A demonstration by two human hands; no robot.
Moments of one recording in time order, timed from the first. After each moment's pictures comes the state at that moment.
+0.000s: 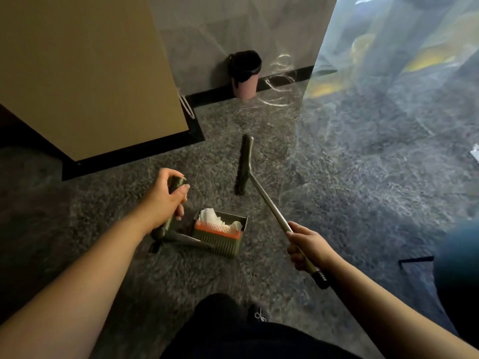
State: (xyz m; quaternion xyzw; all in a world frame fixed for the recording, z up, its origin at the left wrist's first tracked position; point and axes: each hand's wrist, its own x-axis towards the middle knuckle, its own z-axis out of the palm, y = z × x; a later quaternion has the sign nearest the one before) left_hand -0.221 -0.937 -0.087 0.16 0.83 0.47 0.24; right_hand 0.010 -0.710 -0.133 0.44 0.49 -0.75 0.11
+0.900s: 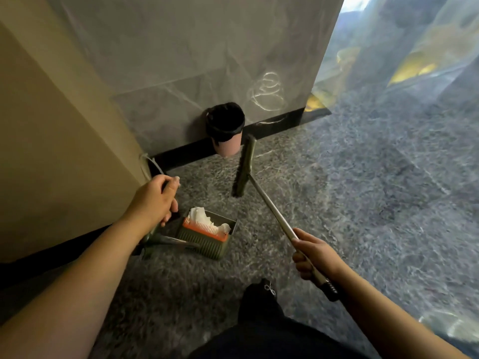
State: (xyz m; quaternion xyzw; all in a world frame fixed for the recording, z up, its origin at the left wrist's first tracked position) left_hand -0.664 -0.547 -0.087 0.16 0.86 0.44 0.22; right_hand -0.398 -0.328 -0.127 0.44 0.45 -0.77 0.07
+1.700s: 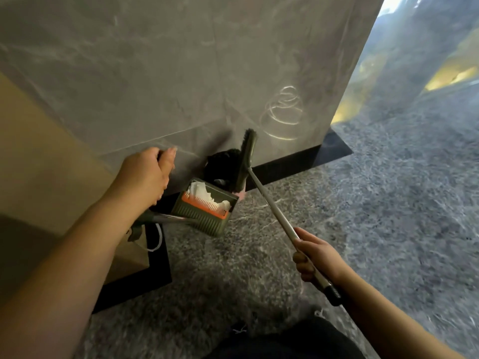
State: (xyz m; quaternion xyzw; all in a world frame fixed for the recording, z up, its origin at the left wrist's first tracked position) left_hand -0.905 -0.252 0.024 0.19 0.92 0.33 0.07; right_hand -0.658 -0.038 -0.103 0.39 0.43 -0.81 0.08
